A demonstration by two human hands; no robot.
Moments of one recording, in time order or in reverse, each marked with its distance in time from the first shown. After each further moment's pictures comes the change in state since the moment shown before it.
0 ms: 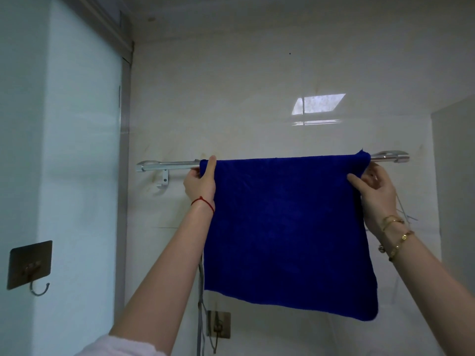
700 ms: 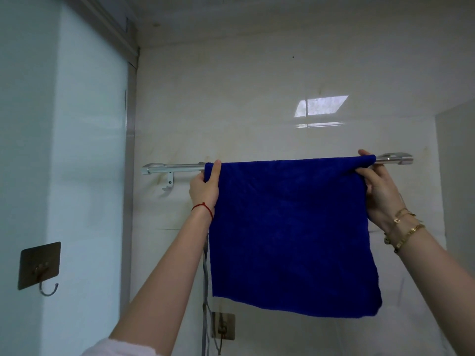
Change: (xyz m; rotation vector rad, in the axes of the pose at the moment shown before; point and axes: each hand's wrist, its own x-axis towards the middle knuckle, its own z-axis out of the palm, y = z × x) left_hand 0.000 -0.002 -0.012 0.176 -0.134 0.093; right_hand 0.009 -0.017 0.003 0.305 -0.173 0.165
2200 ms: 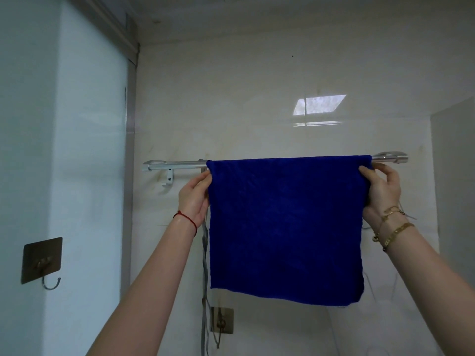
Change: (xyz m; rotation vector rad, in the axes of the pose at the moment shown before) left_hand -0.007 -0.009 -0.033 -0.423 -0.194 -0.190; right_hand -0.005 0.008 0.006 0.025 0.374 -0.095
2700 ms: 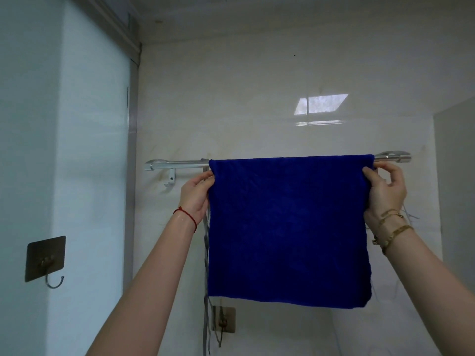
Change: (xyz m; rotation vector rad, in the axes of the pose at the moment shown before) left_hand -0.001 0.007 0.005 0.086 -0.006 0.003; right_hand -0.007 0.003 0.001 -0.077 0.057 -0.176
